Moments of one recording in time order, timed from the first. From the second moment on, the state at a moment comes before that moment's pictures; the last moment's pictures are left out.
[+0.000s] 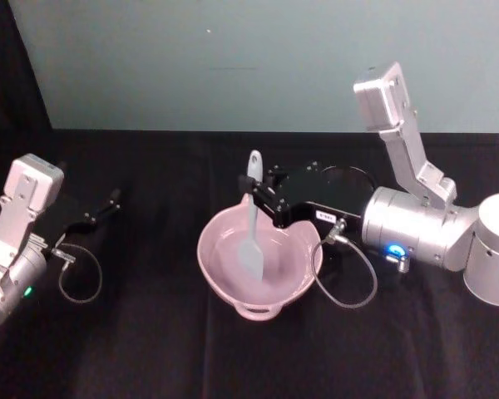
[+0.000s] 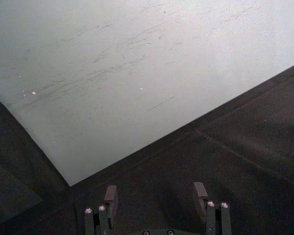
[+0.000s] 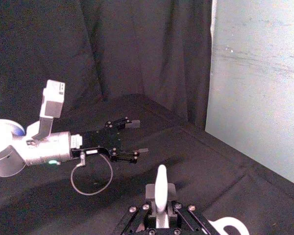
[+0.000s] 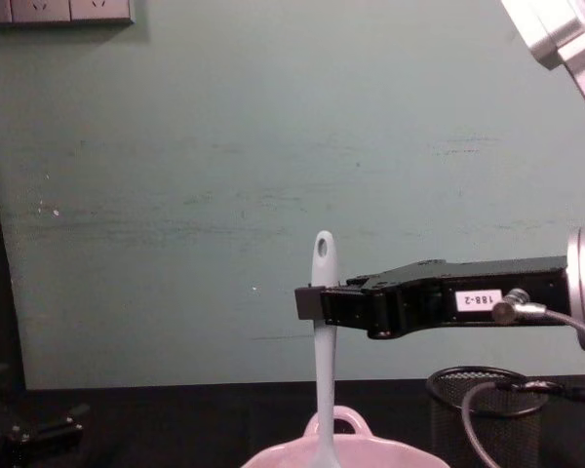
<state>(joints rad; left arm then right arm) -0.20 0.60 0.45 -1.41 -0.25 -0.12 0.03 0.41 0.54 -0.59 -1.71 0.58 0.31 0.43</state>
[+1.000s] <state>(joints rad) -0.20 0.60 0.45 -1.41 -0.25 -0.12 0.03 0.45 0.42 -0.65 -1.55 0.49 0.24 0.49</state>
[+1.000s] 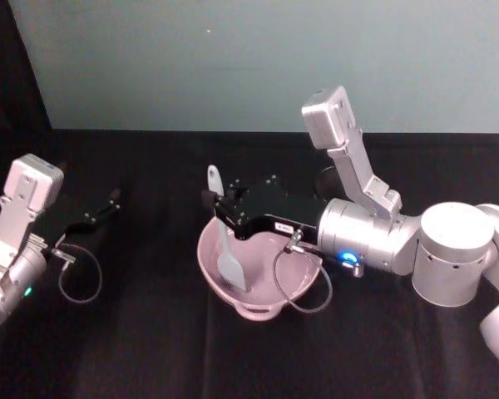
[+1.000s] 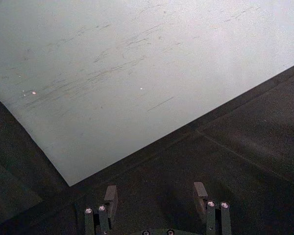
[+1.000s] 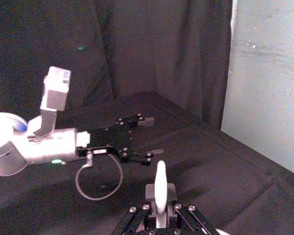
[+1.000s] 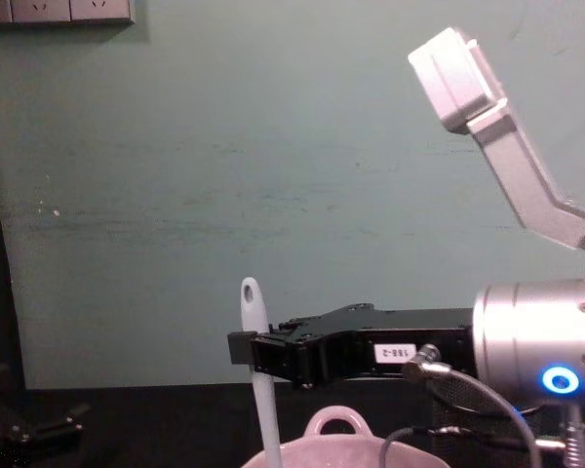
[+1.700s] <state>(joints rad) -0.20 0.60 0.45 -1.41 -0.25 -0.12 0.03 0.45 0.40 -0.57 -1.50 0.42 0.23 0.42</state>
